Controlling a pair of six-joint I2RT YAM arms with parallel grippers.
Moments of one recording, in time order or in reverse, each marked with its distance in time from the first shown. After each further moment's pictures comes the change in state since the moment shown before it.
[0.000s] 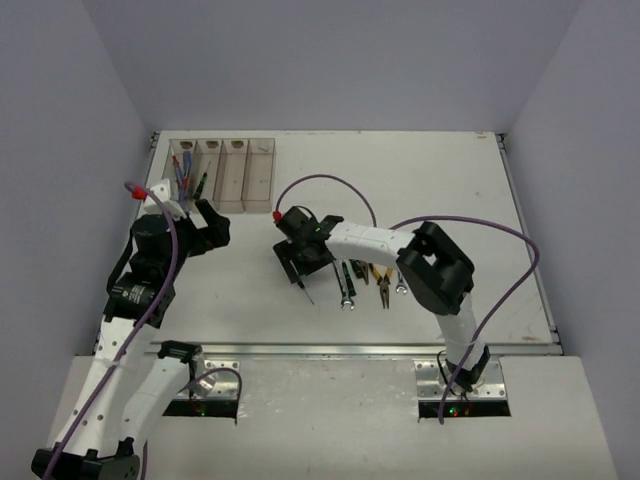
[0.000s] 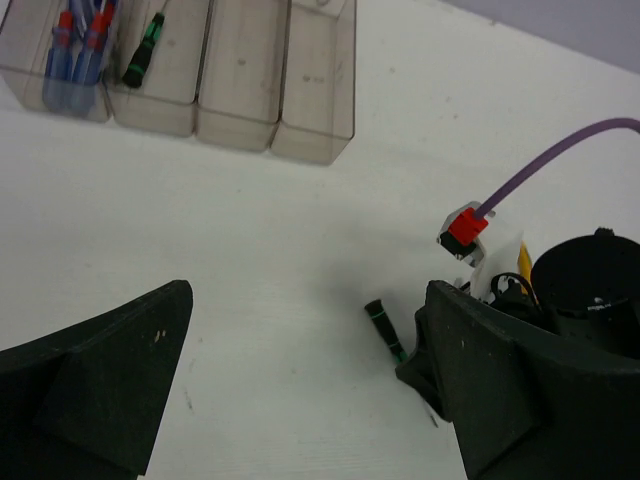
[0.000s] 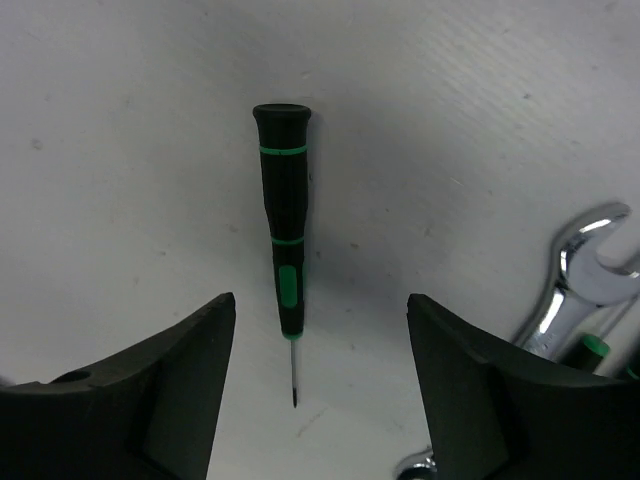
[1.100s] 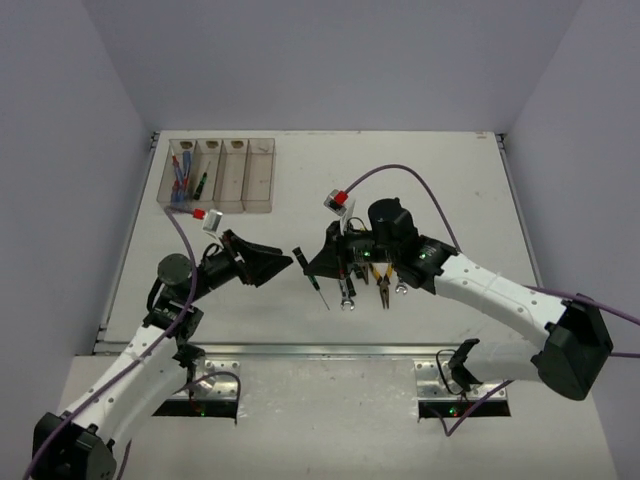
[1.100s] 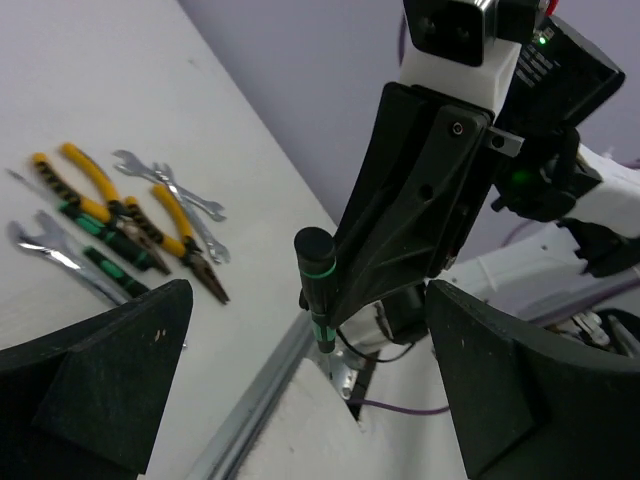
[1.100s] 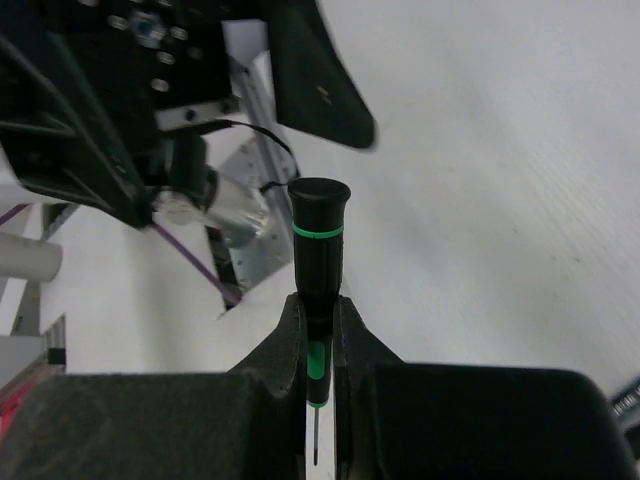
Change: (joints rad) left arm -0.204 -0.049 -0.515 0.914 0.686 -0.538; right arm -0.110 -0.760 -0.545 0.514 -0.599 0.043
